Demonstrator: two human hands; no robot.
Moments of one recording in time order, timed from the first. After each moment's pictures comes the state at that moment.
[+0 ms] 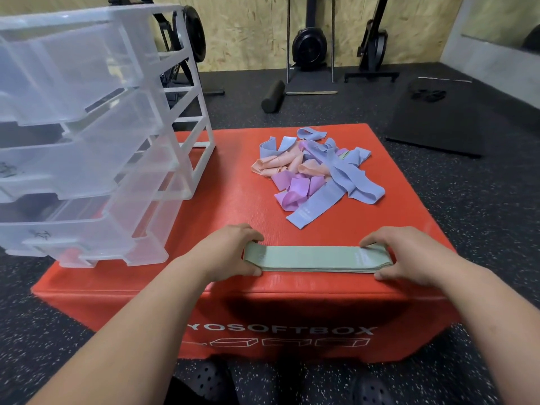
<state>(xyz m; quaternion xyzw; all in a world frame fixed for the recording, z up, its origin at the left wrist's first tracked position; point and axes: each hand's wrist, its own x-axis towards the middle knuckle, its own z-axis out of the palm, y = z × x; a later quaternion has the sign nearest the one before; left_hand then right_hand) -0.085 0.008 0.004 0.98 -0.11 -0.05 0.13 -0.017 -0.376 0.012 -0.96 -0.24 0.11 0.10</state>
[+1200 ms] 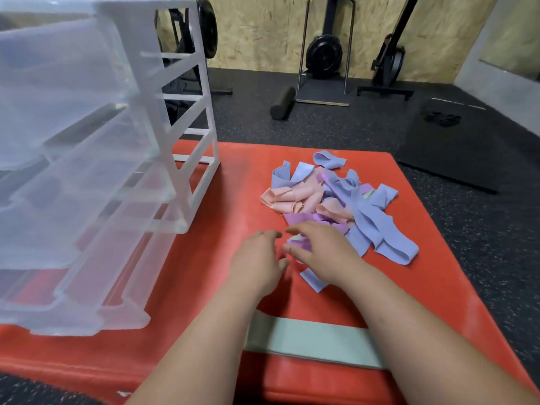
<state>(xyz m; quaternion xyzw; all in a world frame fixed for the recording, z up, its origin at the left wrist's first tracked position) 0.038 -0.011 -0.026 0.96 0.08 0.07 0.26 0.102 -0.178 0.002 -0.93 -0.27 0.06 0.25</state>
